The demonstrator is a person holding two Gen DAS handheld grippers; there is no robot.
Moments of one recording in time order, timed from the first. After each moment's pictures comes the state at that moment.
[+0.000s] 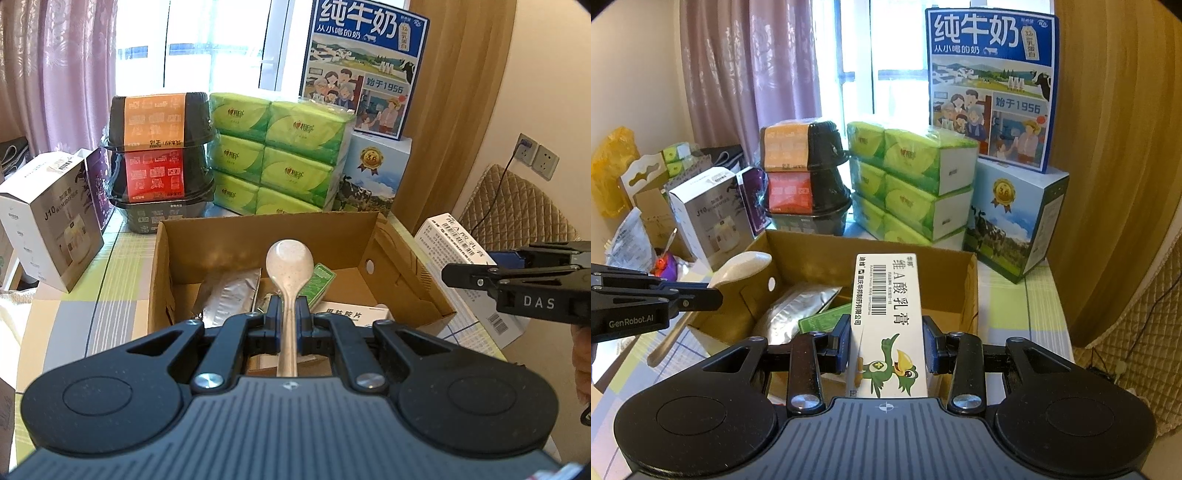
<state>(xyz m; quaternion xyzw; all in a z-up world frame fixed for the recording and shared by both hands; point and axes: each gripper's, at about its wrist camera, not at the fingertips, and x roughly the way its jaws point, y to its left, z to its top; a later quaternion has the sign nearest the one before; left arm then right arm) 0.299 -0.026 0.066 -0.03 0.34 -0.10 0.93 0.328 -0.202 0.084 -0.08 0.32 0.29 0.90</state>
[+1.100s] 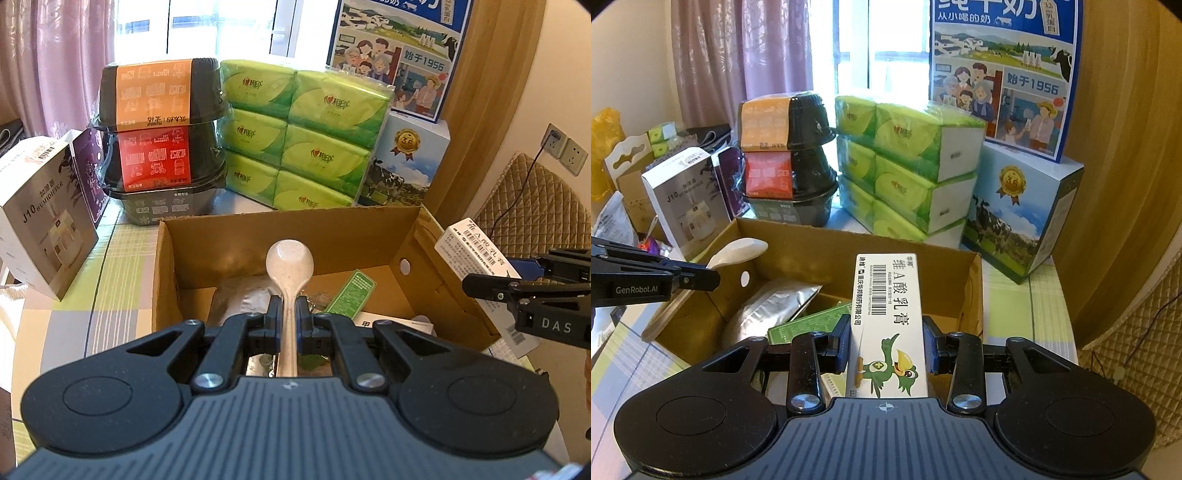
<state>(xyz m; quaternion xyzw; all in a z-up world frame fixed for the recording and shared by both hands) 0.375 -0.007 0.037 -0.04 0.38 -0.09 0.92 0.380 -0.179 0.055 -0.10 0.34 0.27 0.89</state>
